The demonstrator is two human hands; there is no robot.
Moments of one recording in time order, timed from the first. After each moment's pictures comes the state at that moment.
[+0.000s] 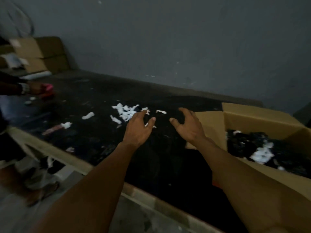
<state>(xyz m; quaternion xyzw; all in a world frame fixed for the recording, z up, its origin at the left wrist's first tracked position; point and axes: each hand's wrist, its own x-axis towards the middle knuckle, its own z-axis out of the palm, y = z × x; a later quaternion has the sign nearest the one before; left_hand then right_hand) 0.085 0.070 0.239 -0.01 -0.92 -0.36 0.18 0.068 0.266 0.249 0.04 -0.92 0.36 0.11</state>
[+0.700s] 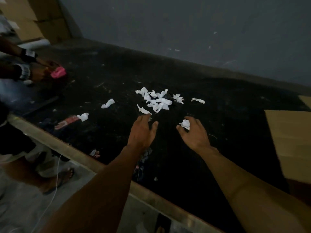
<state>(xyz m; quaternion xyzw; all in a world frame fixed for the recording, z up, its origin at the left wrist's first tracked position) -0.054 -0.136 0.134 0.02 -0.93 -0.35 0.11 -0.073 0.062 0.127 -0.03 -0.94 0.33 0.02</state>
